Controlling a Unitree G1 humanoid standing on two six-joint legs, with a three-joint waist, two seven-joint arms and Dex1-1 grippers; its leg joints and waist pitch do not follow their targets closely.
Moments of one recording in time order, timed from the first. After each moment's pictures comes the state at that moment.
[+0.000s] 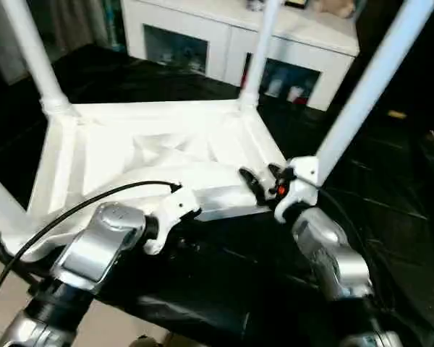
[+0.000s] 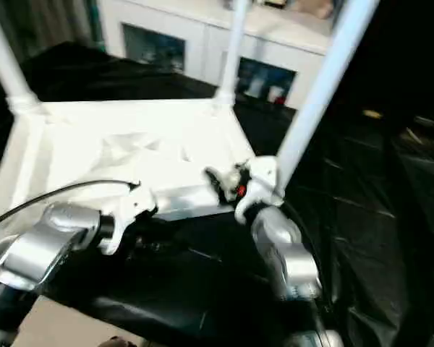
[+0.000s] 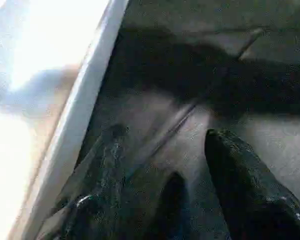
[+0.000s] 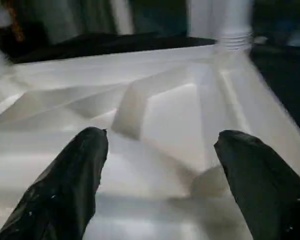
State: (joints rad) left arm -0.35 0.47 -0.29 -0.03 -0.02 0.68 -1.07; right arm -0.37 -0.01 -0.04 0.31 0.29 0.19 0.22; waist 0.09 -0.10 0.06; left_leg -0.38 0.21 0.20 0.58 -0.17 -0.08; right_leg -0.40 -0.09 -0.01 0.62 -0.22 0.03
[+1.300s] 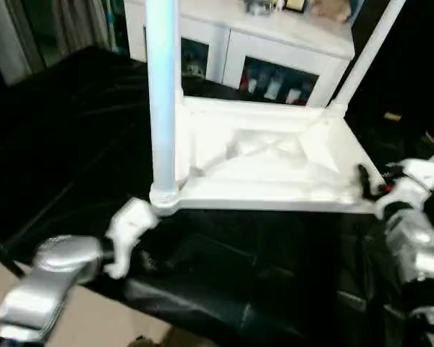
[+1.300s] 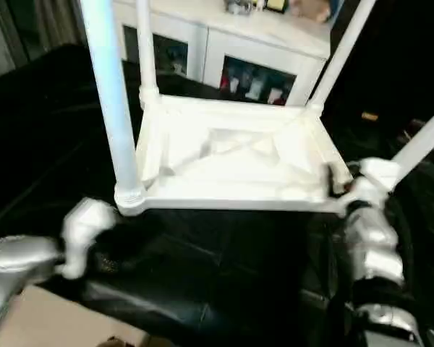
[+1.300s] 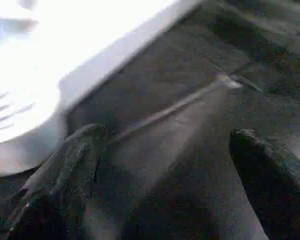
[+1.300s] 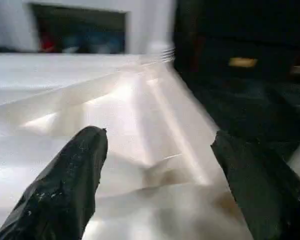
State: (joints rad) left arm -0.05 0.55 0.01 -0.14 -0.23 0.41 -1.01; right arm -0.41 -0.34 -0.26 0.66 0.26 -0.03 0.22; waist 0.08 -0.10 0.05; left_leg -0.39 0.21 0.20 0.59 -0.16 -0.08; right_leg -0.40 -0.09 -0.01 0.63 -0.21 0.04
